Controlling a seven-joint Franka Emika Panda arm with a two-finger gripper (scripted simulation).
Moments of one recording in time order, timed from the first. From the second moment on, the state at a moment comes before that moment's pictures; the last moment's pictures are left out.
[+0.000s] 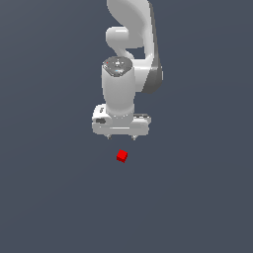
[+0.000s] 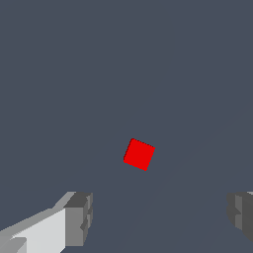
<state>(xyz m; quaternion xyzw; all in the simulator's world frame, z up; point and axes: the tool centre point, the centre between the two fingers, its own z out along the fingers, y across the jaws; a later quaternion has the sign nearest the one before) 0.017 -0.021 0.177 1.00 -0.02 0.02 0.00</state>
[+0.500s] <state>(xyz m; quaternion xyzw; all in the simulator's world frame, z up) 0.018 -0.021 0.160 1.00 -0.04 0.02 0.00</state>
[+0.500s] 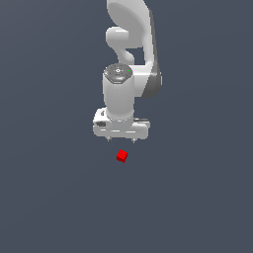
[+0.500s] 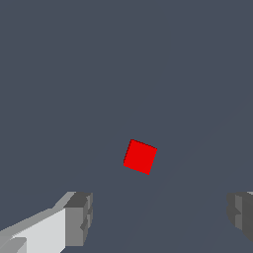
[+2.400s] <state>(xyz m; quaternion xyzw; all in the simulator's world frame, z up) 0.023 -0.021 0.020 0.98 -0.21 0.00 0.00</state>
